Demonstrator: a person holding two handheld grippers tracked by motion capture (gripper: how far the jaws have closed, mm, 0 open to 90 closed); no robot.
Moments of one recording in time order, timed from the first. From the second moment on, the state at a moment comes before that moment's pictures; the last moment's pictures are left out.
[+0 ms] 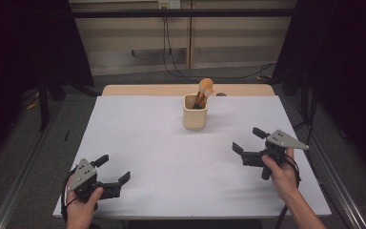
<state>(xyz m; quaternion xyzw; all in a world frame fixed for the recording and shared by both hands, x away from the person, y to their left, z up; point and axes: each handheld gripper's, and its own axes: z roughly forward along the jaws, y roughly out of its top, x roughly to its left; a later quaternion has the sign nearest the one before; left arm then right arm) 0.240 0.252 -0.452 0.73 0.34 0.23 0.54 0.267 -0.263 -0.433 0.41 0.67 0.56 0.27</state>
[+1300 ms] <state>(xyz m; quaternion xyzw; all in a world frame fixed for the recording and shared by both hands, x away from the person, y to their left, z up) 0.235 0.251 -0.451 0.73 0.34 0.23 0.55 0.195 -0.310 -0.459 0.45 0.66 0.53 0.29</state>
